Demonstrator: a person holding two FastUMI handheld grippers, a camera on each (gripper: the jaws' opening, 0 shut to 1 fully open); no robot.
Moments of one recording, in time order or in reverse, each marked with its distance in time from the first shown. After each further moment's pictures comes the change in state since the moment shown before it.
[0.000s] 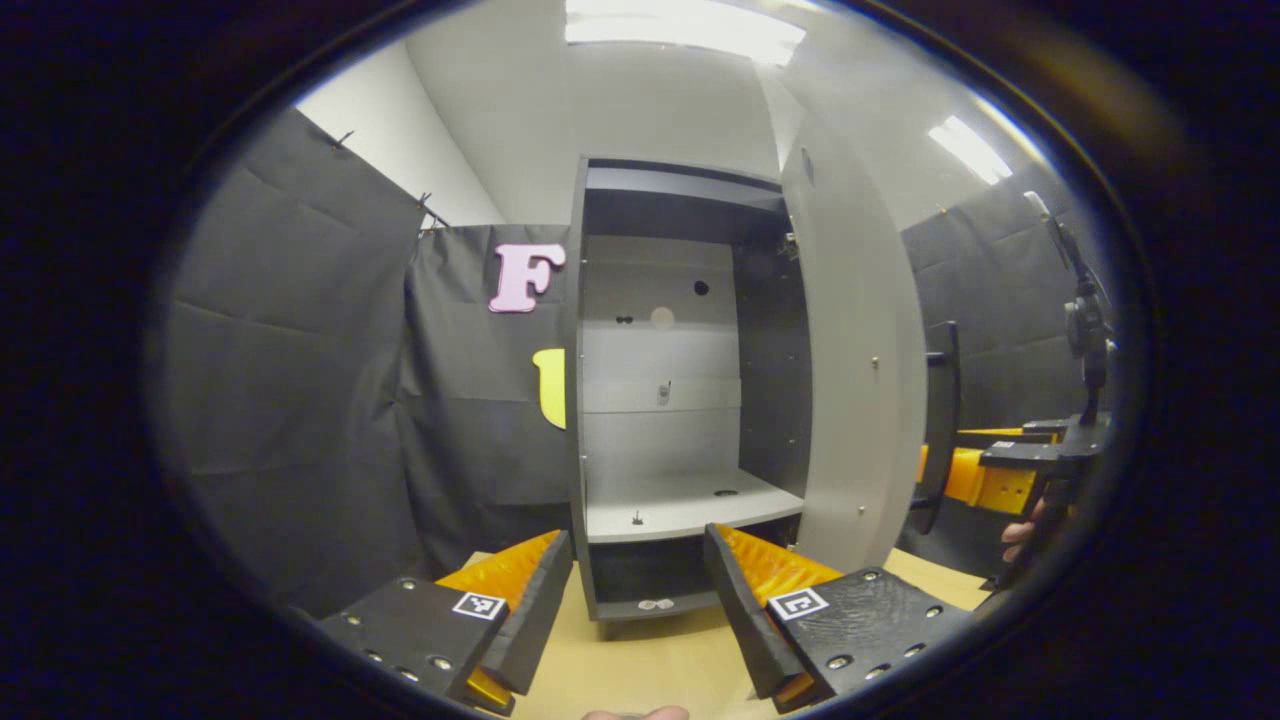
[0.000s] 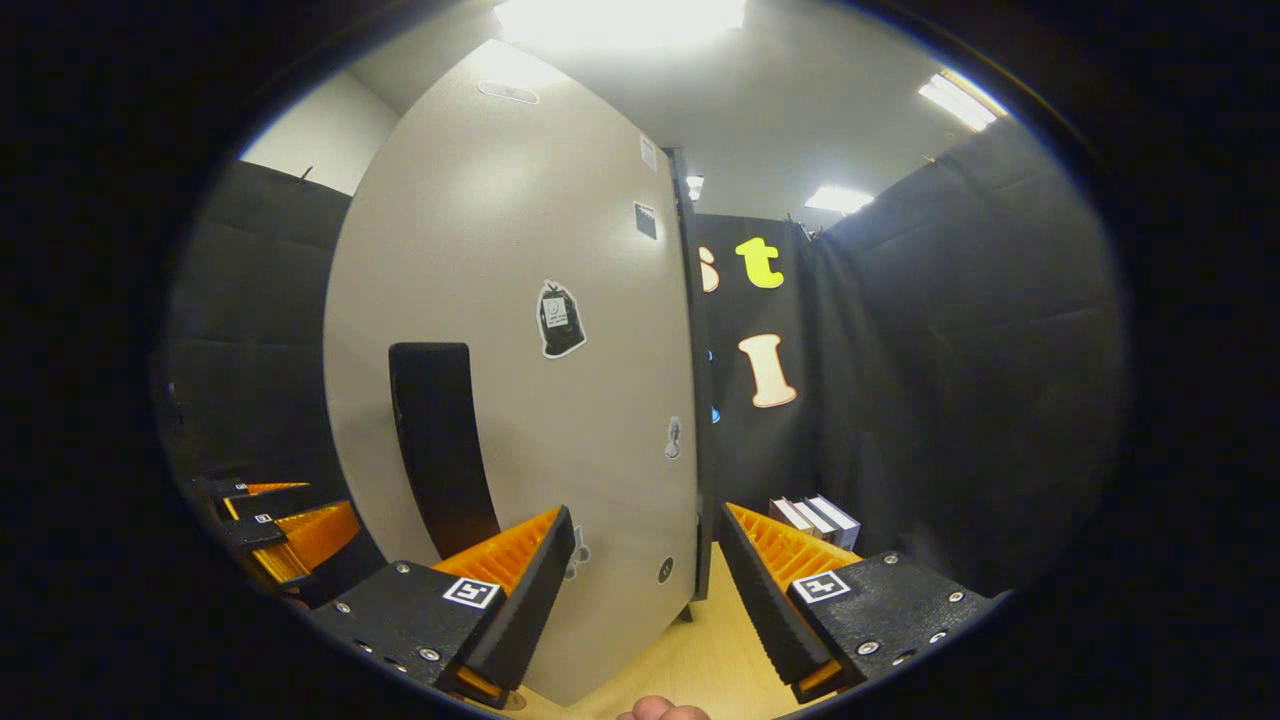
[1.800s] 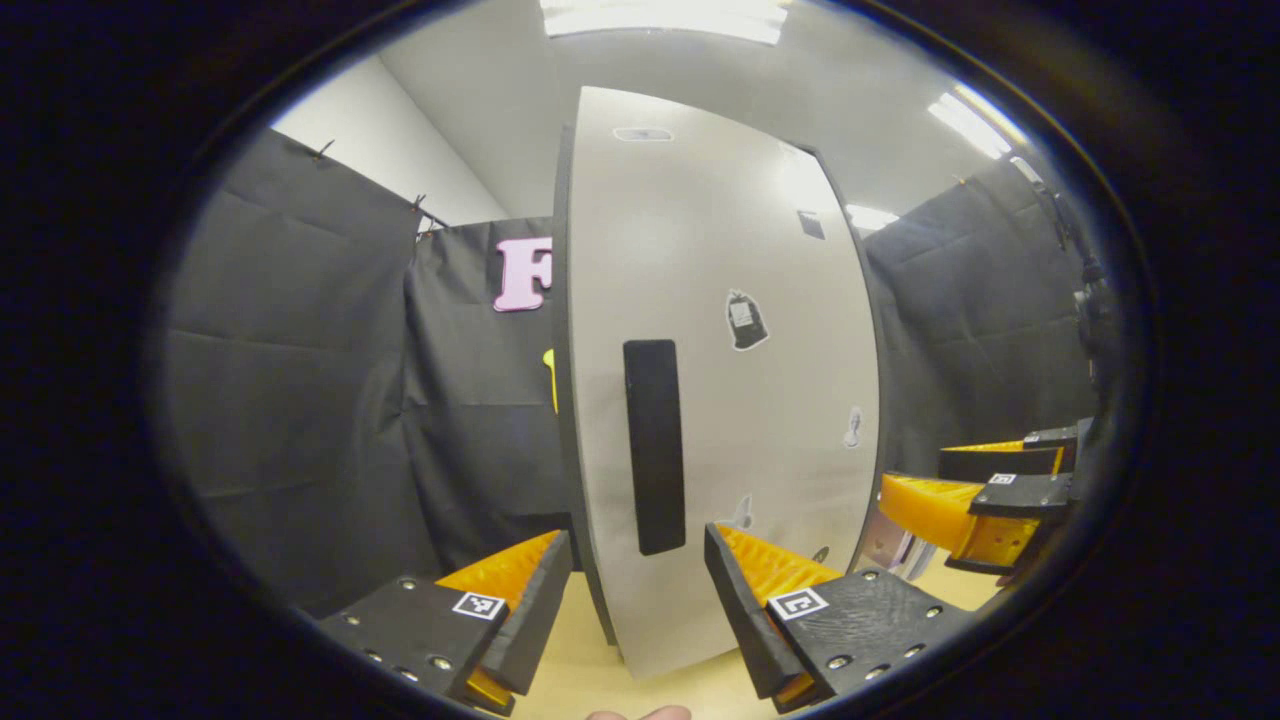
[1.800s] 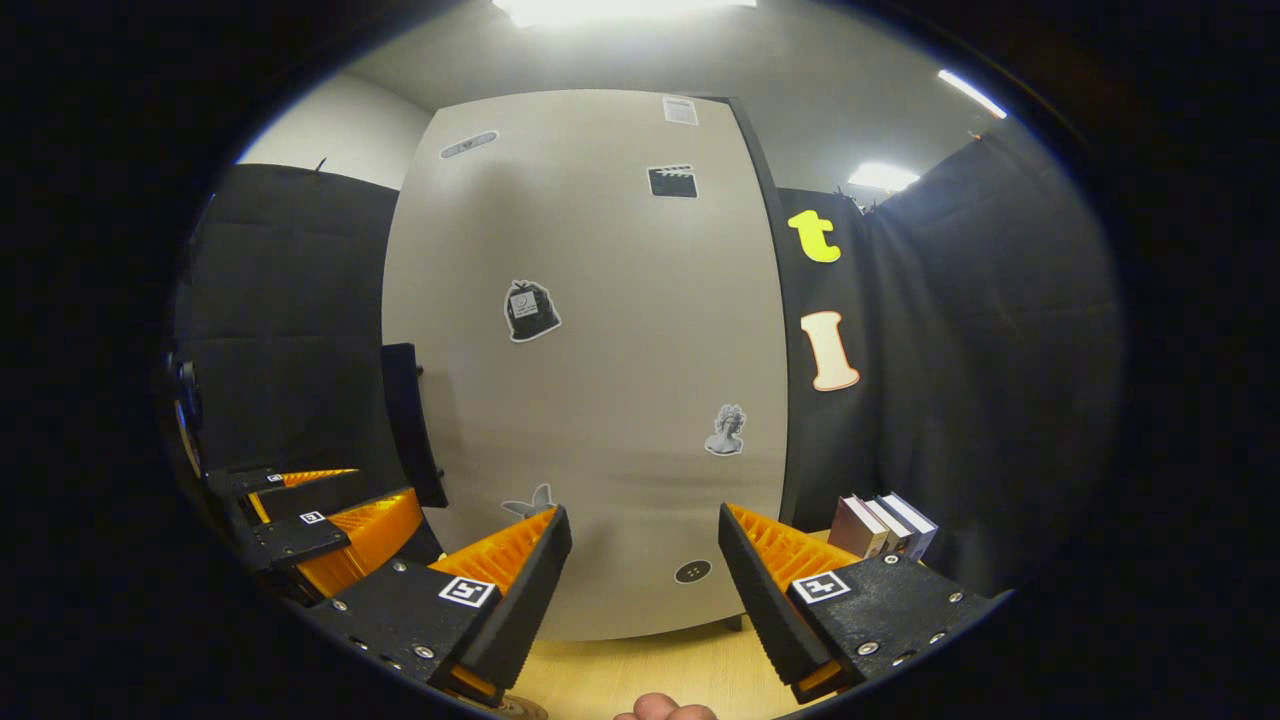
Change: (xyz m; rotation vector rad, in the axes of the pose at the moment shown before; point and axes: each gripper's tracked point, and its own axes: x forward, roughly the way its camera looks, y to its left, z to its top) left arm 0.042 0.007 0.010 0.060 0.035 0.066; right arm 0.071 0.030 -0.009 0.018 0.083 0.119
